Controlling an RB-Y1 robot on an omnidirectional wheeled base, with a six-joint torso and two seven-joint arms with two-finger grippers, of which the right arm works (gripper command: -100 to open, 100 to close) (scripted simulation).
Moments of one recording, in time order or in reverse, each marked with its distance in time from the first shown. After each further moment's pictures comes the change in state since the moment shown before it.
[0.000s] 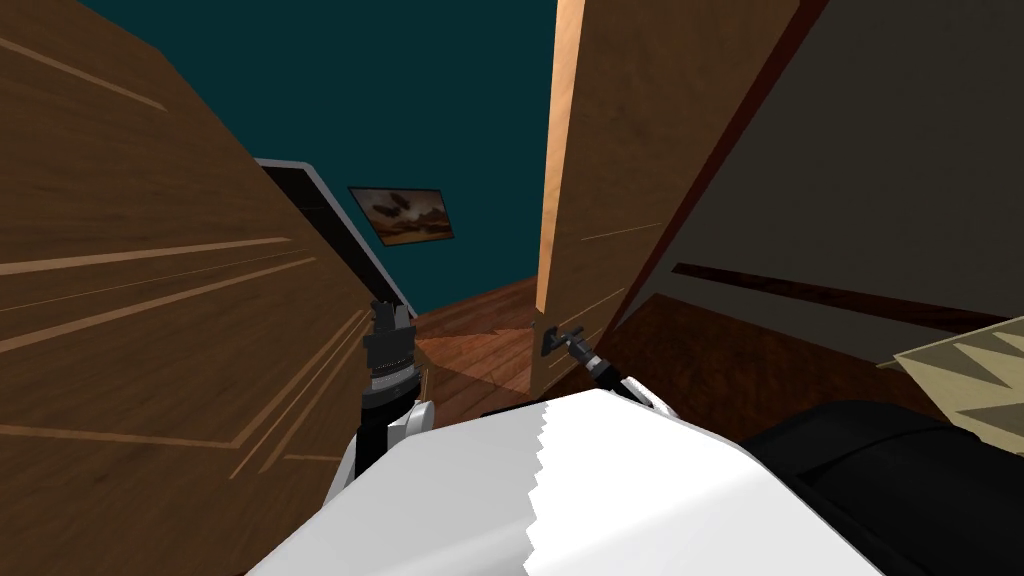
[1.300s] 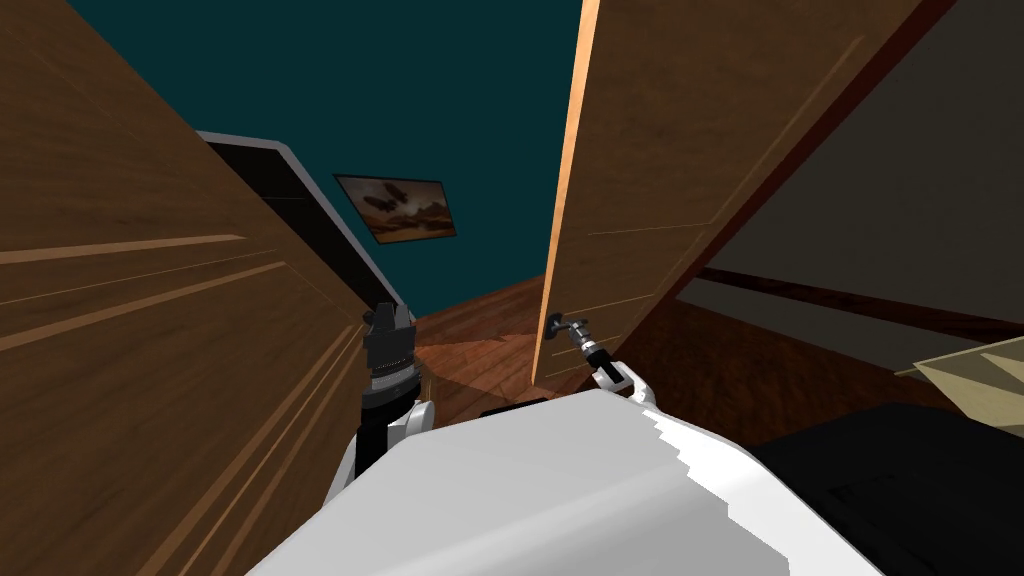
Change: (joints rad) arm -0.184 0.103 -0.124 0.152 -0.072 0.124 0.113
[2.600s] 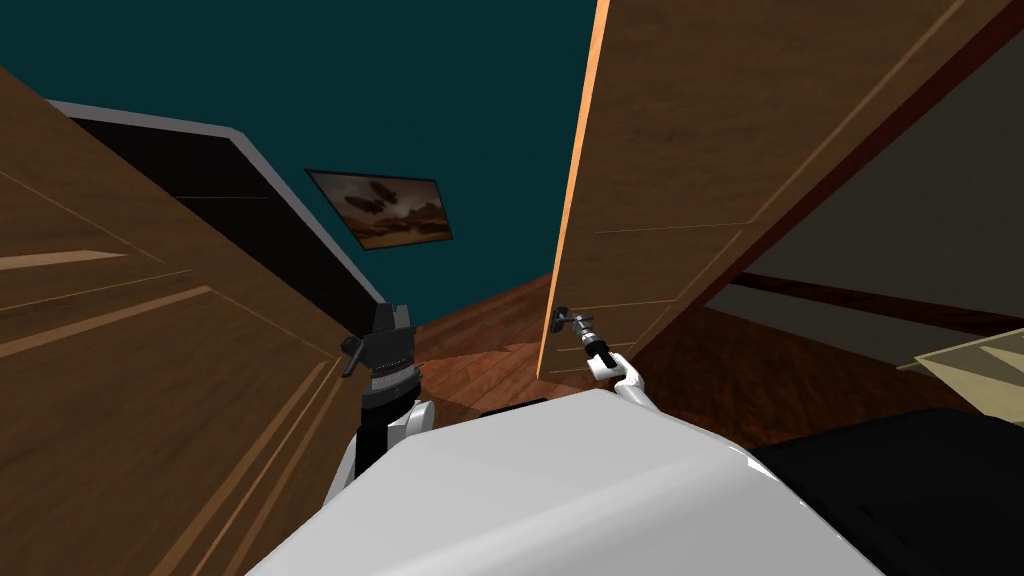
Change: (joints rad) arm -0.125 0.060 -0.122 0.109 -0.059 0.104 0.084
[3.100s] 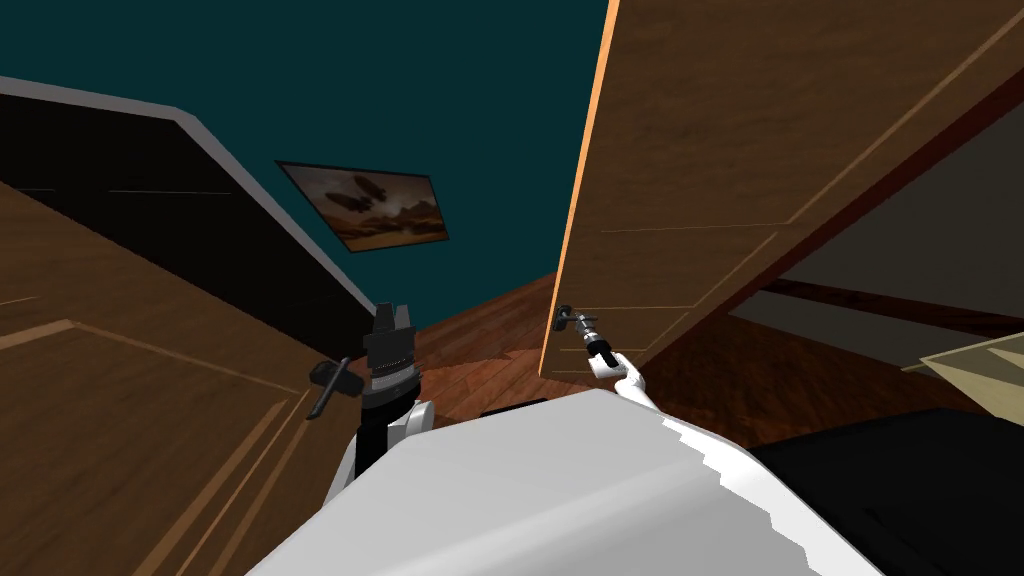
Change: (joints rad) arm -0.013 0.014 -0.046 0.021 -0.006 0.000 0.021
